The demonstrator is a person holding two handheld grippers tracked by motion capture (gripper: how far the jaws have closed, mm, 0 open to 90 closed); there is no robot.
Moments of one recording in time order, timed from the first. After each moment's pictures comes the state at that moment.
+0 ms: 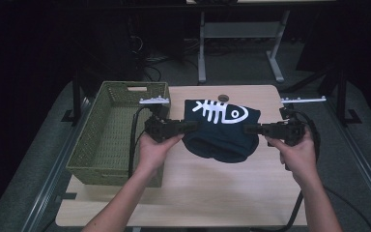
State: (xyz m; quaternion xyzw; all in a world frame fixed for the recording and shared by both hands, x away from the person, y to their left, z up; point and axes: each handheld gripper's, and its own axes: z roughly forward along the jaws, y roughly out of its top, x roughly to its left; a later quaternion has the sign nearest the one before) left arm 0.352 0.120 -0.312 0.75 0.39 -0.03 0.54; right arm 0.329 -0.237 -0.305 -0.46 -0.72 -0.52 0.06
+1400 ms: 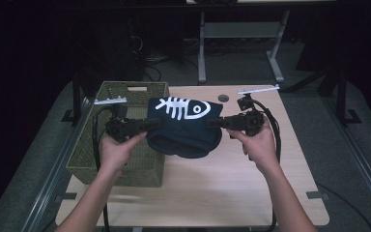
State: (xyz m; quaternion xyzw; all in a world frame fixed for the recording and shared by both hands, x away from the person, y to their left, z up) left arm 0.346 0.214 -0.307 0.71 0.43 -0.01 0.55; right arm 0.354 -0.146 -0.293 -0.42 -0.74 -0.51 0.09
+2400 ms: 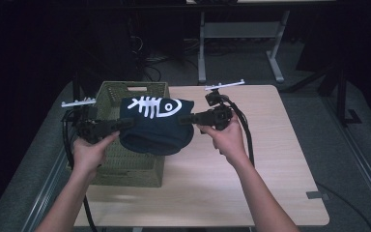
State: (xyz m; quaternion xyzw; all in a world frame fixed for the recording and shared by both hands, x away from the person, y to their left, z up) left arm 0.340 0.281 -0.305 0.69 0.47 0.02 0.55; right arm 0.376 -0.074 -0.295 -0.39 -0.75 -0.52 0.11
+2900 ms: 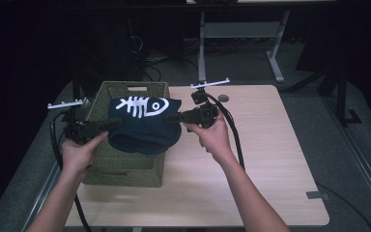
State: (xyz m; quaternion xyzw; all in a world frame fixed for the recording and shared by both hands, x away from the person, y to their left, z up) left arm 0.337 0.309 -0.307 0.68 0.49 0.03 0.55; right arm 0.384 -0.043 -0.297 -0.38 -0.75 -0.52 0.12
